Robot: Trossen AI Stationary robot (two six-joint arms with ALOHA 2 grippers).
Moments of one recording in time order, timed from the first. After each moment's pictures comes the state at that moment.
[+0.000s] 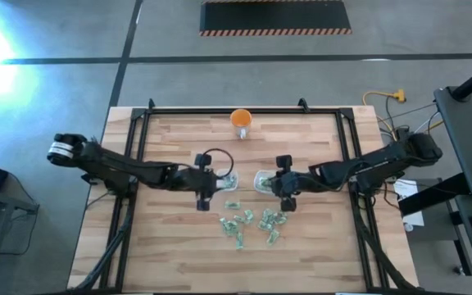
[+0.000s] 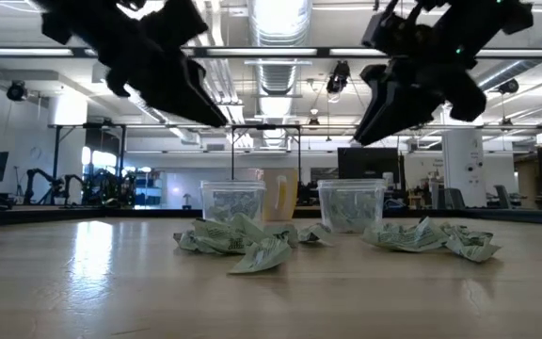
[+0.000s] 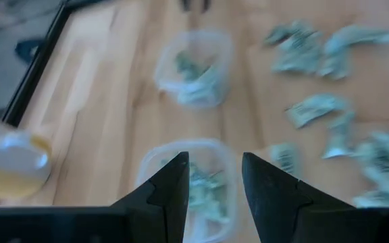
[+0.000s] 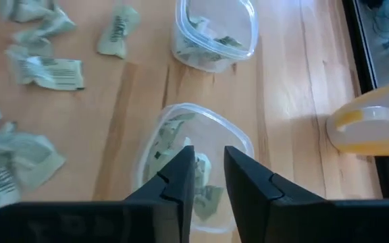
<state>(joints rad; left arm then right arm) -0.16 1.32 0.73 -0.01 -0.29 0.13 0.18 1.38 0.77 -0.23 0.36 -0.18</state>
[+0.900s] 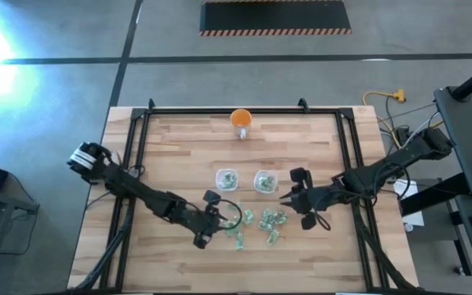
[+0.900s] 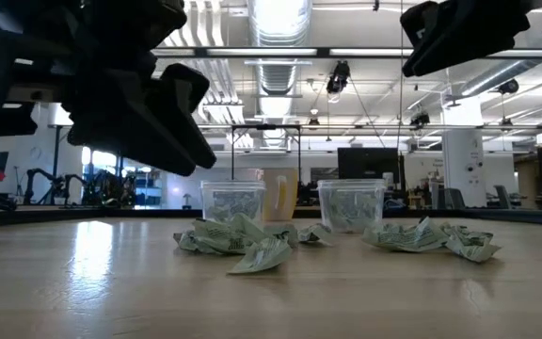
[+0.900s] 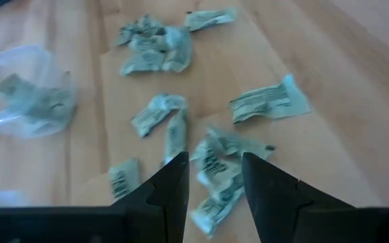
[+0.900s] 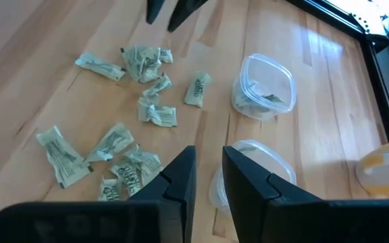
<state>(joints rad) -0.46 1.61 0.76 0.17 -0.30 0.08 0.43 1.17 0.76 -0.33 0.37 -0.08</state>
